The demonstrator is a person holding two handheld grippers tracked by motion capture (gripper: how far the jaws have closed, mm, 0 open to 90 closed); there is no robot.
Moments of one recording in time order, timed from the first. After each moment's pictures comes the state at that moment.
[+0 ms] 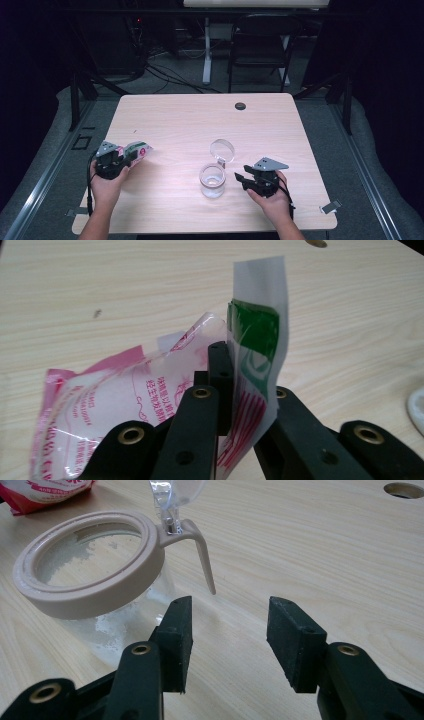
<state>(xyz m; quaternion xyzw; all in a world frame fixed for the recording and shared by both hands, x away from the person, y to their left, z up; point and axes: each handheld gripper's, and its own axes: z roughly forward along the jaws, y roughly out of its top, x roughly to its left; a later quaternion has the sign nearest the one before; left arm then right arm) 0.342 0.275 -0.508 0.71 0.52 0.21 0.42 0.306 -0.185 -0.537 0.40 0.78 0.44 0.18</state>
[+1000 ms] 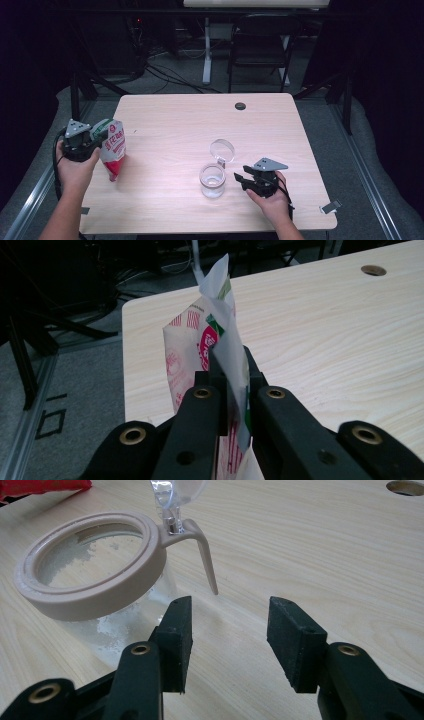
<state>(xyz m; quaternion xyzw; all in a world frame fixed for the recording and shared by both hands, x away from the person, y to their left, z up) 0.350 0.319 -0.436 0.71 0.51 0.31 0.38 0.306 -0.184 -0.539 0.41 0.78 0.45 0.17</state>
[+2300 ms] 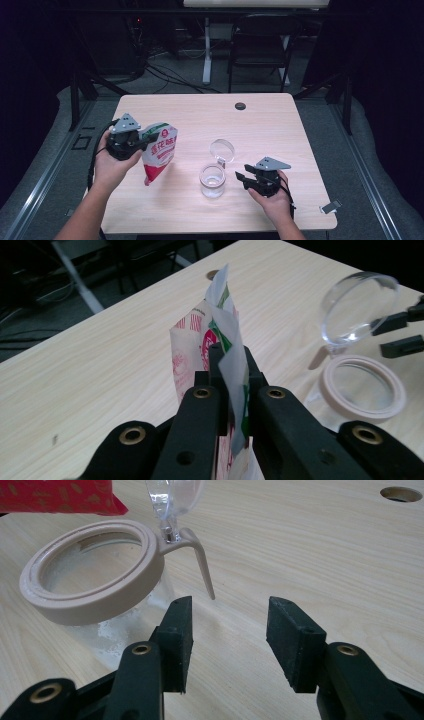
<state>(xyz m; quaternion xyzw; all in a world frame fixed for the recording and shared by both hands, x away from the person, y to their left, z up) 0.339 0.197 -0.397 0.82 0.33 0.20 0.42 0.306 -0.188 -0.535 0.41 0.77 0.45 0.17</state>
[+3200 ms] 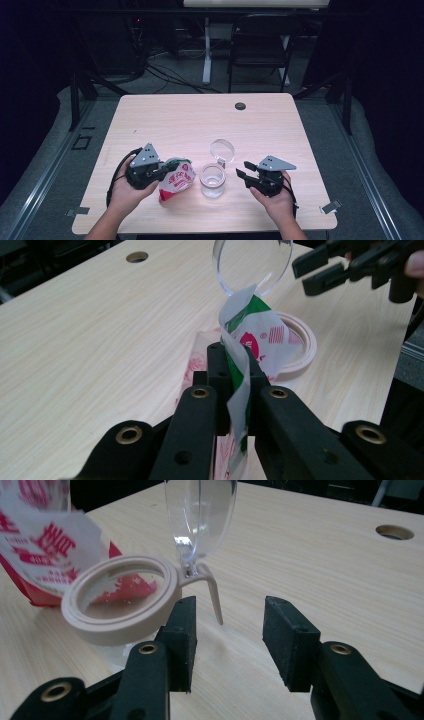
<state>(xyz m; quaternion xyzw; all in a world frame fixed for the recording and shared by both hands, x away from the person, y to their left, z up) 0.298 0.171 -0.451 0.85 0.27 0.14 0.44 0.299 -0.191 -0.518 0.38 0.76 0.49 0.19</state>
